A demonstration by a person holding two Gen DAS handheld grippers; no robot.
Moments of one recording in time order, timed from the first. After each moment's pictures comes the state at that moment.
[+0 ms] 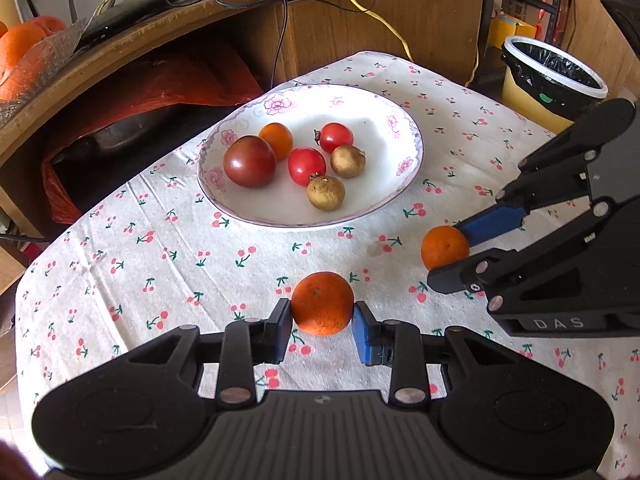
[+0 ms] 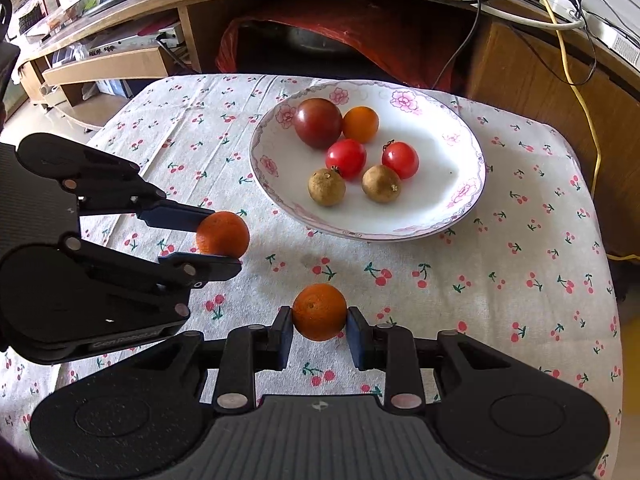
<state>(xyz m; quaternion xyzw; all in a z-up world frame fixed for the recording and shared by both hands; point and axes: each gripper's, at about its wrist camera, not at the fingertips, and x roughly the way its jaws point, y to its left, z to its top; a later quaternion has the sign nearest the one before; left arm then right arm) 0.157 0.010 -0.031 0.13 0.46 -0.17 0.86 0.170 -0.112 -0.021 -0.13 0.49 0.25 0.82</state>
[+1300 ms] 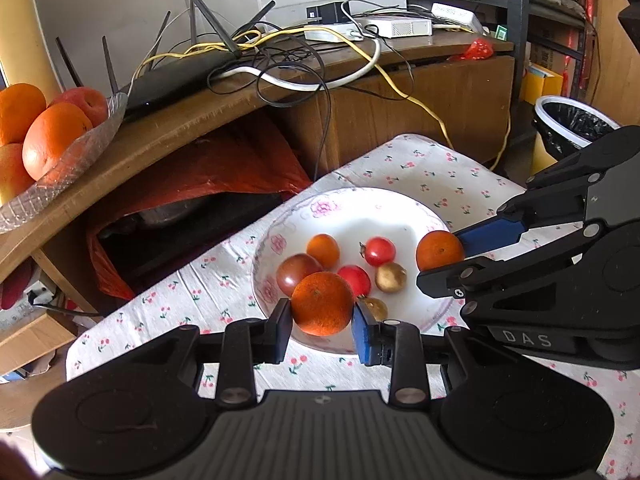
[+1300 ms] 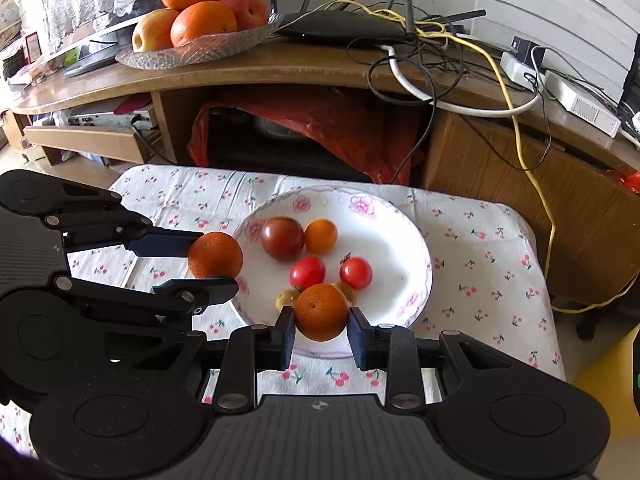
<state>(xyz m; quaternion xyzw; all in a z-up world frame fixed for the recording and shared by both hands) 0.192 0.007 0.024 0.13 0.39 -0.13 0.90 0.200 -0.108 0.031 -0.11 0.42 0.22 0.88</state>
